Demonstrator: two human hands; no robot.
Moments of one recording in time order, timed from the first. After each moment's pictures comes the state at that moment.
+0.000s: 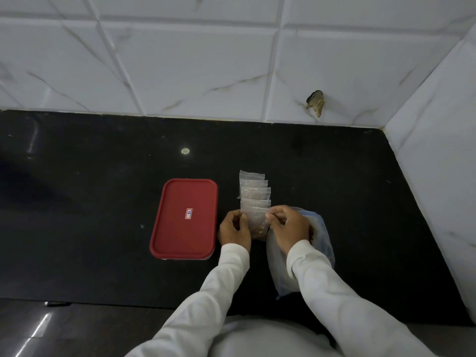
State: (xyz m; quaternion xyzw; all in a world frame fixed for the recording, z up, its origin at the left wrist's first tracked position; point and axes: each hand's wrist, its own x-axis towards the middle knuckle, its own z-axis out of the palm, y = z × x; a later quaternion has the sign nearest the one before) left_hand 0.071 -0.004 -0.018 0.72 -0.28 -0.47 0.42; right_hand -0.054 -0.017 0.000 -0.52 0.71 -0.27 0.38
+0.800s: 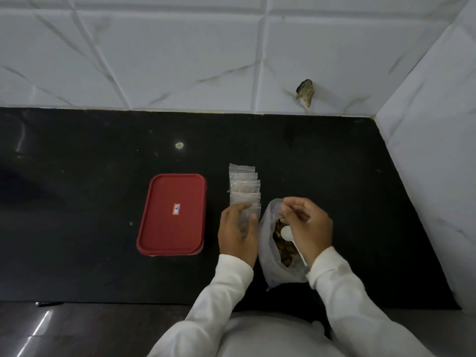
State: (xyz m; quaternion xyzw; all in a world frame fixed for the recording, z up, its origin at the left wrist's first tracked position) left_hand 0.053 0.035 0.024 0.66 -0.46 -0.41 0.42; right_hand -0.097 0.012 0.034 -0.45 0.68 -0.41 0.41
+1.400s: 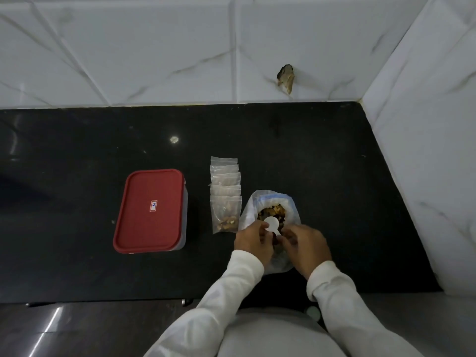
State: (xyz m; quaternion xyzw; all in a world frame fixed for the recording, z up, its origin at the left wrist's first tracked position) left_hand -0.012 0.039 0.002 0.69 -0.50 -0.49 0.15; right_hand -0.156 0.047 -0.017 -0.64 0.71 -0.07 0.29
